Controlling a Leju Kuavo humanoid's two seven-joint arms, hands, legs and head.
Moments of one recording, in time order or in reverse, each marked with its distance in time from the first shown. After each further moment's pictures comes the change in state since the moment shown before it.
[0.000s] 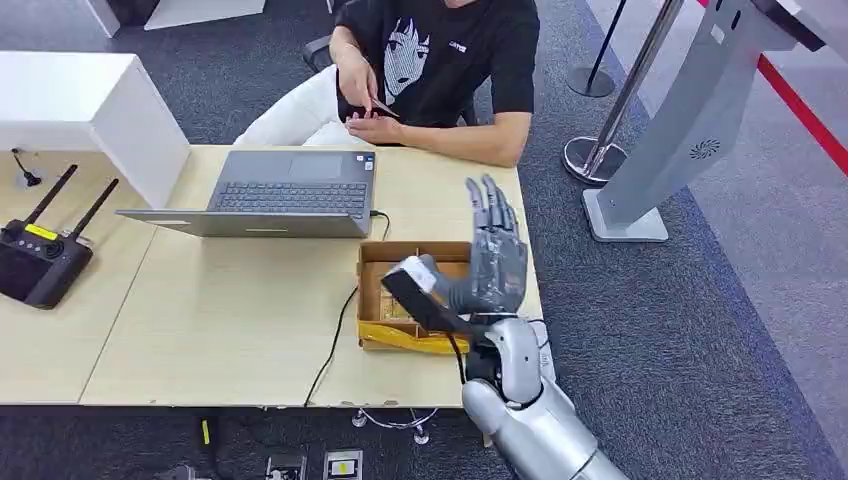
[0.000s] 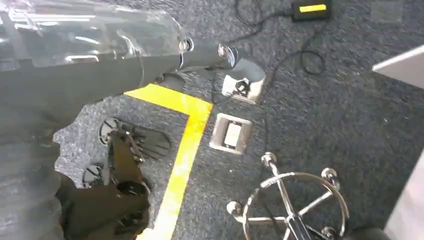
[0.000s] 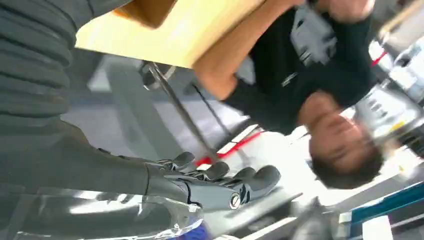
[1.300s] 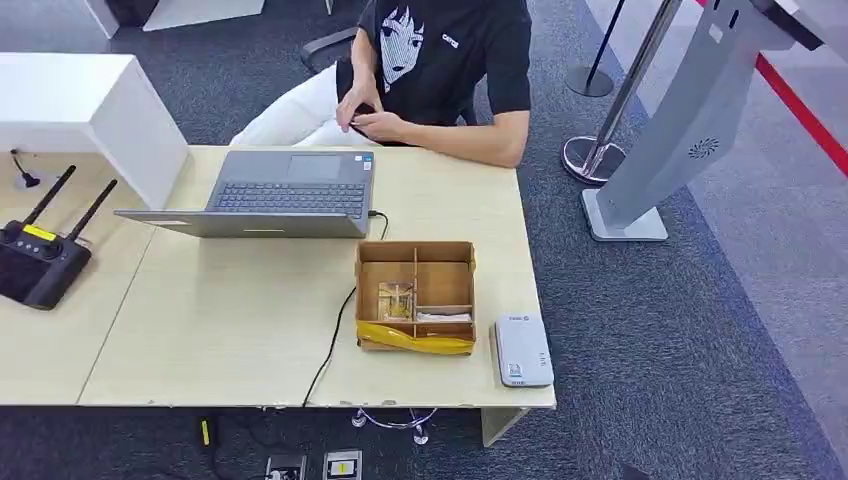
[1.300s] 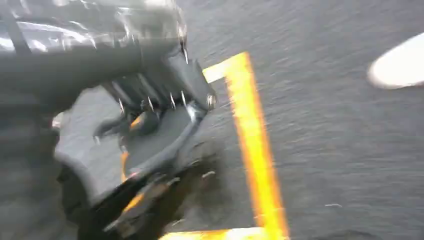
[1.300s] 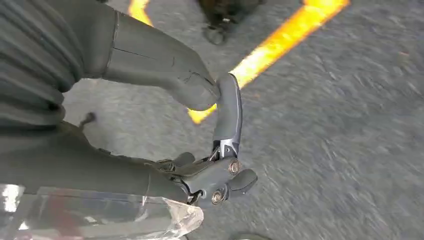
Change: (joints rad) left arm -0.098 -0.210 0.846 0.421 -0.012 0.369 0.308; right arm 0.293 -0.004 -0.789 0.880 -0.992 0.163 -0.029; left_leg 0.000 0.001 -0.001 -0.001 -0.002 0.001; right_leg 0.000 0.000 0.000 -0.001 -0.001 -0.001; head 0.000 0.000
